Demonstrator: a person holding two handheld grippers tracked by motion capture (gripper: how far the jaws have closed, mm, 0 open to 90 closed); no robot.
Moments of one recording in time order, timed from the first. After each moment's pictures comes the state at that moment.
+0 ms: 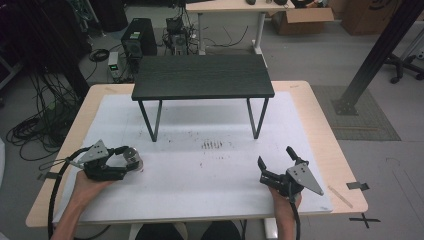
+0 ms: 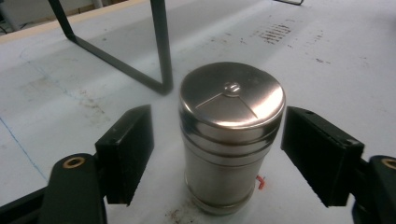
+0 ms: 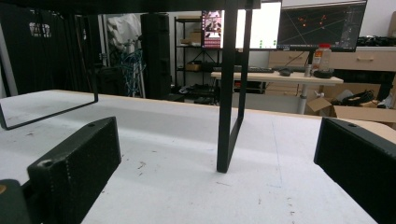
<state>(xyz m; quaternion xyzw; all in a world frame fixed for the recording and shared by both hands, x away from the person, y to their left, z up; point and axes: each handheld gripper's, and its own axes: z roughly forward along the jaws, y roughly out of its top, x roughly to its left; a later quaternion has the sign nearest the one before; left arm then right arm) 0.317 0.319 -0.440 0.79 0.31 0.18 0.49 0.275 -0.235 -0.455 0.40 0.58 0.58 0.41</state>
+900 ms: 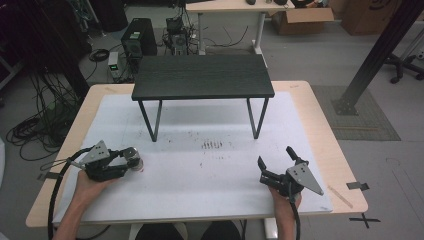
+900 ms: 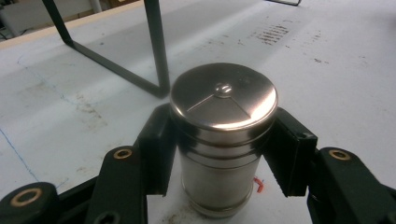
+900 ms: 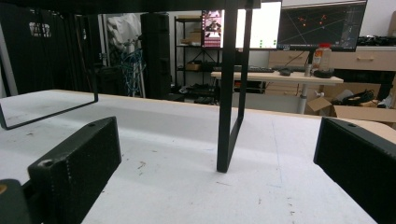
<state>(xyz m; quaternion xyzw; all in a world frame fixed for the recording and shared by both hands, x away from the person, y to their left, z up) 0.316 0.316 -0.441 0.79 0.30 0.19 0.50 0.275 -0.235 -0.455 0.40 0.58 0.58 0.41</state>
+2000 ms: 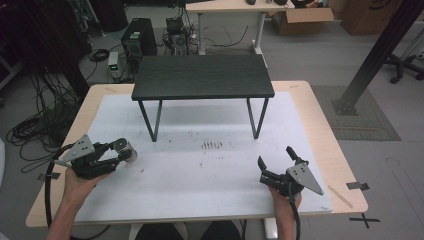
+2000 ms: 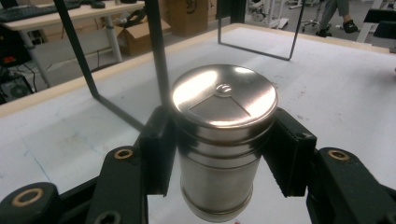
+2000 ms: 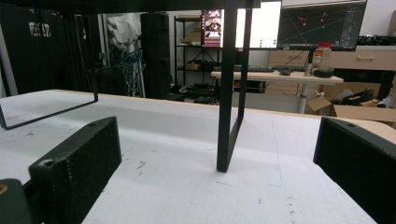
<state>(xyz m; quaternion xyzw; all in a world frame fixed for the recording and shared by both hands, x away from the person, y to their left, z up) 0.297 0.319 -0.388 0.75 0.30 0.22 0.54 0.275 -0.235 -0.455 0.40 0.58 0.58 0.41</state>
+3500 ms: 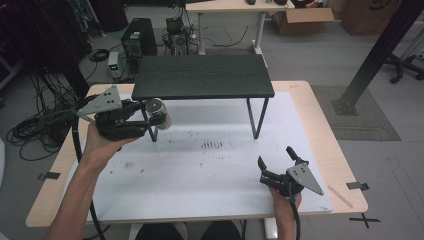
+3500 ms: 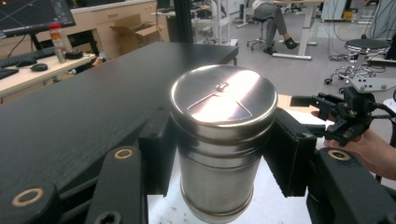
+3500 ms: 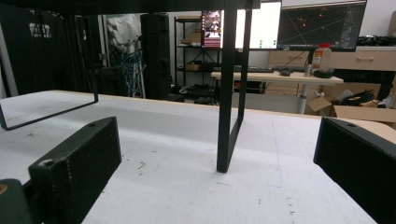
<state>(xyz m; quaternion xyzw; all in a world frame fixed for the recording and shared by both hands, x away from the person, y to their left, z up) 0.328 0.213 -0.252 0.77 0.19 0.19 0.58 0.275 -0.235 -0.455 0.40 0.58 0.58 0.41</state>
